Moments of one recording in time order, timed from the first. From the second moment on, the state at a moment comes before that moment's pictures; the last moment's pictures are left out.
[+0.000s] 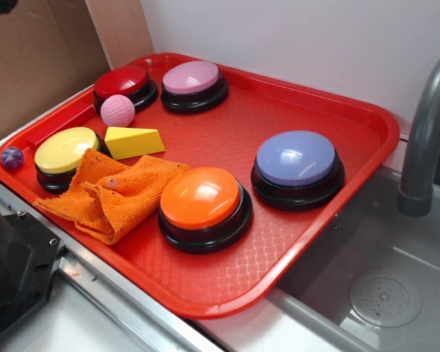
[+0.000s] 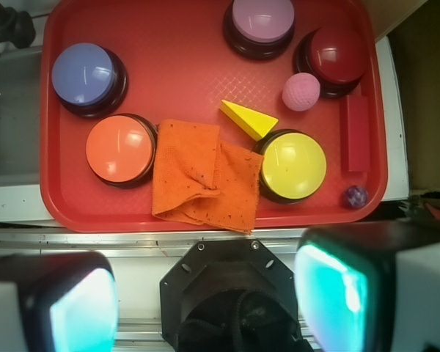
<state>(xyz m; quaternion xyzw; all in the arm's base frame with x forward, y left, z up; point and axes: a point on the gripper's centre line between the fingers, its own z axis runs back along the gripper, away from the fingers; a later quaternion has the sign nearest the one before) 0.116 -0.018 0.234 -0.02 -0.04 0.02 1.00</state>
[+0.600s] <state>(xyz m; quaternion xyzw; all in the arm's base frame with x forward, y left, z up) 0.122 -0.023 0.196 -0.01 -0.03 0.06 1.00</state>
